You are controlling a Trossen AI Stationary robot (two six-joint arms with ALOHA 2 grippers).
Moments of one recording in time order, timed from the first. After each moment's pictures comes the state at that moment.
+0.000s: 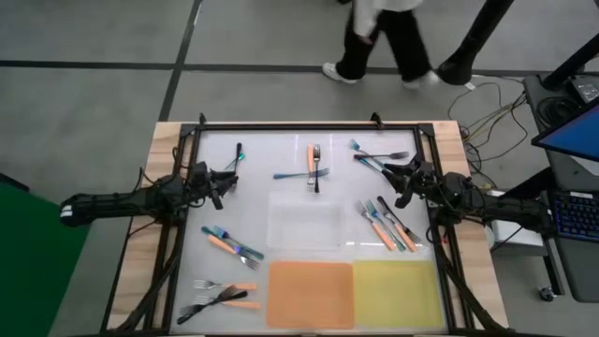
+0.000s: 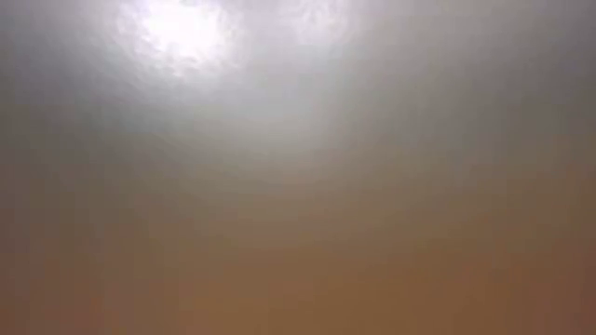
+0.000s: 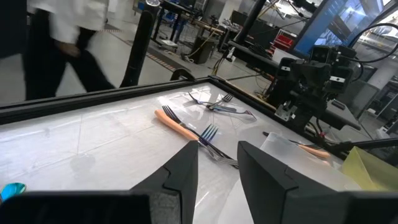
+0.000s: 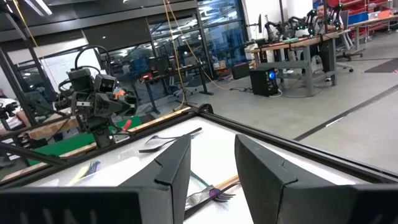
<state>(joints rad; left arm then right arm) 0.12 0.17 0.04 0.04 -0.36 -0.43 -0.18 0.09 0.01 0.17 0.26 0.21</state>
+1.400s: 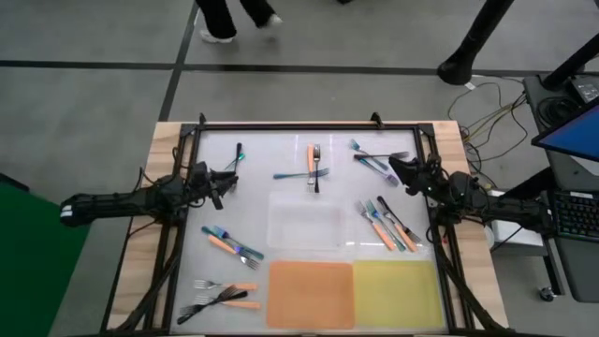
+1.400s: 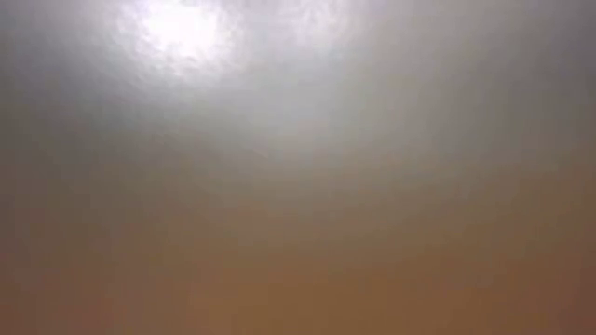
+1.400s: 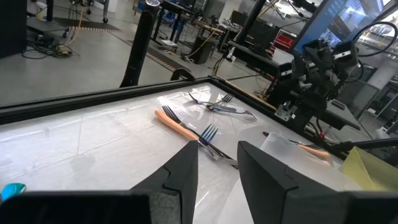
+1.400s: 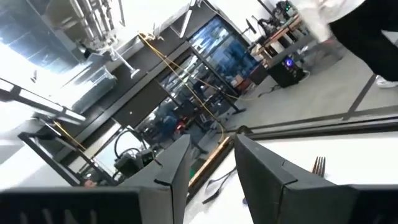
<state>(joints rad) 0.12 0.17 0.04 0.04 -0.36 -0.43 -0.18 0.09 0.01 0.31 0.34 0.70</state>
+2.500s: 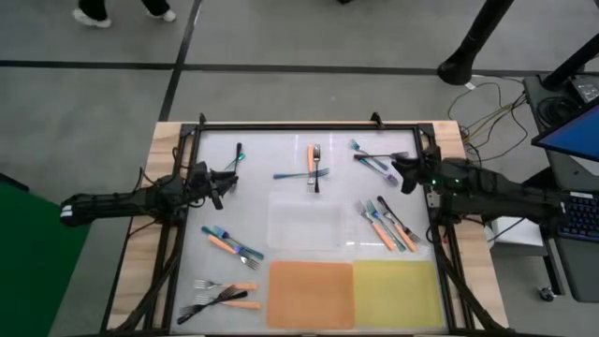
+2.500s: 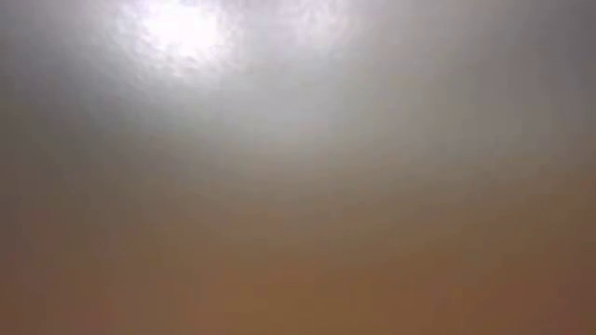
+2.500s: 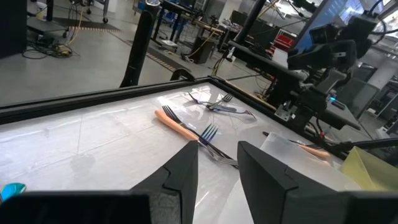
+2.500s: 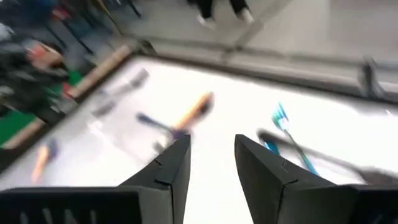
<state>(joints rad) 0.12 0.17 0.04 0.04 -0.36 -0.43 -0.19 0.38 0.52 -0.59 0.39 0.62</state>
